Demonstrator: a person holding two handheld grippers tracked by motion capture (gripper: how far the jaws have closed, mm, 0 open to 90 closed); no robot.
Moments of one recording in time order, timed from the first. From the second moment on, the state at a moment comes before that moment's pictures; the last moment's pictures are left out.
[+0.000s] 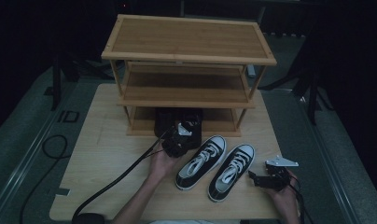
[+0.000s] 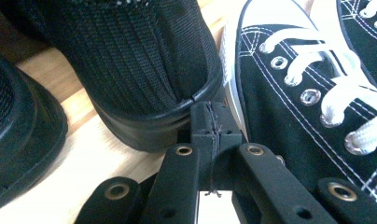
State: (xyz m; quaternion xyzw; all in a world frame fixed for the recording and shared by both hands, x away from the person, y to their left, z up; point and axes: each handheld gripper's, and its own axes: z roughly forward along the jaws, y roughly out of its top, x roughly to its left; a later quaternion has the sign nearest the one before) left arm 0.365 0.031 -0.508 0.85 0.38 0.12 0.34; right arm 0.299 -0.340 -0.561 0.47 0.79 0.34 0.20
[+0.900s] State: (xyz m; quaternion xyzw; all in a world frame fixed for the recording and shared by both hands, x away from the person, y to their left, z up) left arm 0.382 0.002 -0.527 0.88 0.33 0.14 0.30; right arm 0.299 -0.340 -0.561 0.47 0.79 0.34 0.20
